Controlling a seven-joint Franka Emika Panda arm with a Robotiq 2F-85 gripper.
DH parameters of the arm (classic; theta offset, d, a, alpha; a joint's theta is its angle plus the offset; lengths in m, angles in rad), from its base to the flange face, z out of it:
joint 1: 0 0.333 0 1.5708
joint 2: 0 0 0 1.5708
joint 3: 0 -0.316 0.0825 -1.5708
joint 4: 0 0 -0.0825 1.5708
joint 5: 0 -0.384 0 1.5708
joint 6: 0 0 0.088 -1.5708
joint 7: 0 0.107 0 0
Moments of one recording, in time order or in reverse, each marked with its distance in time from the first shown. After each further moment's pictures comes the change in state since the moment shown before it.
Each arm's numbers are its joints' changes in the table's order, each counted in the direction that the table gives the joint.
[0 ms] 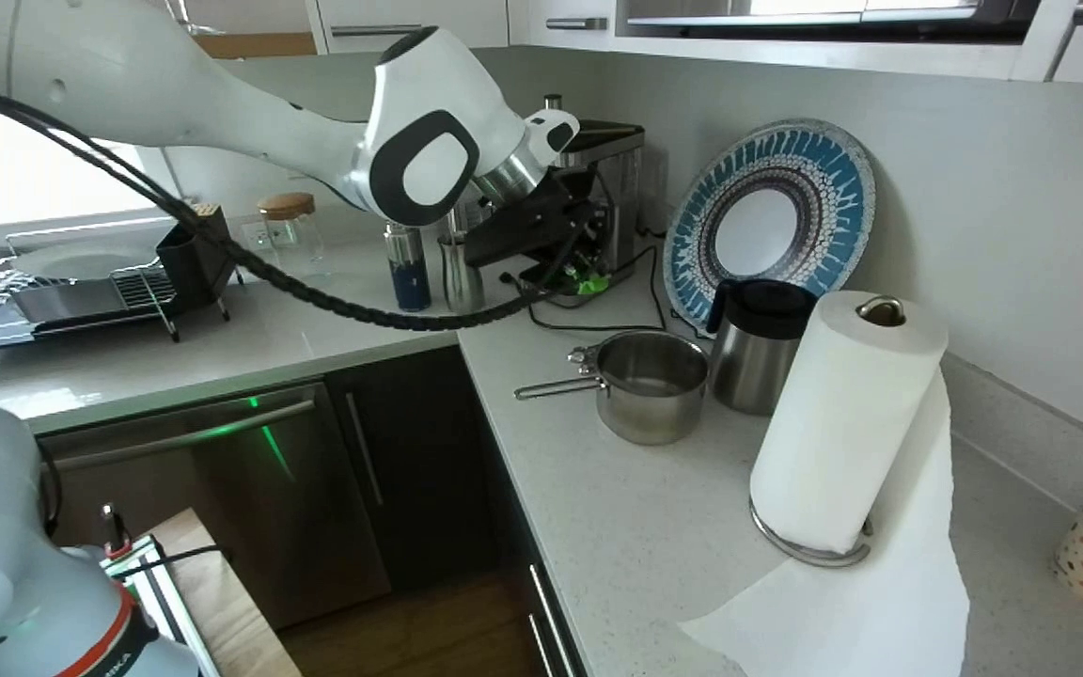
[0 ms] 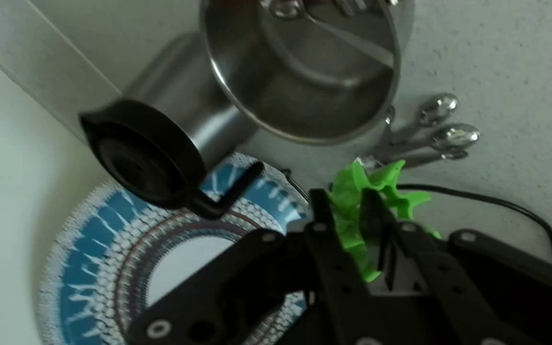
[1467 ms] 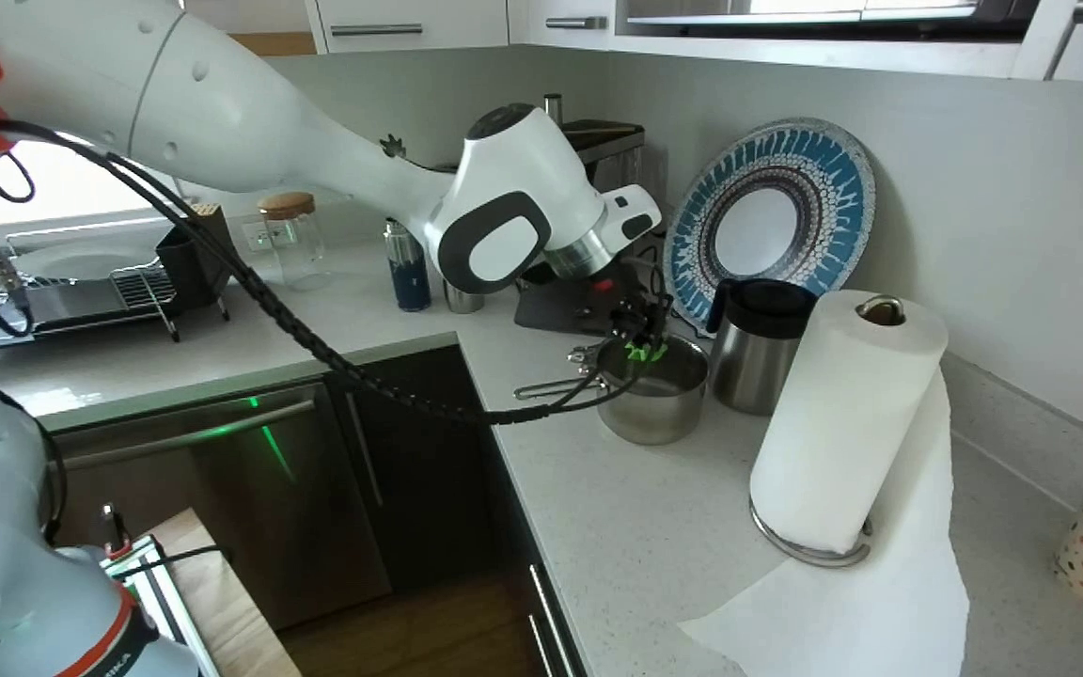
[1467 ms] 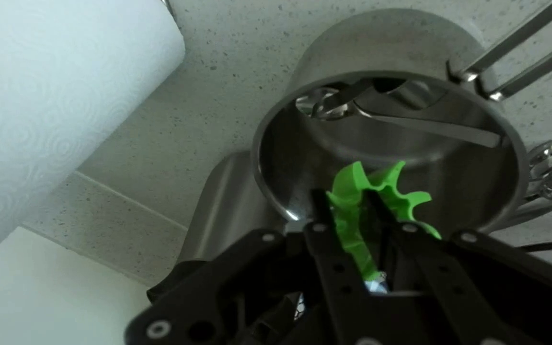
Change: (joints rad) arm -0.057 -0.208 0.072 0.087 -0.154 -0.039 0.097
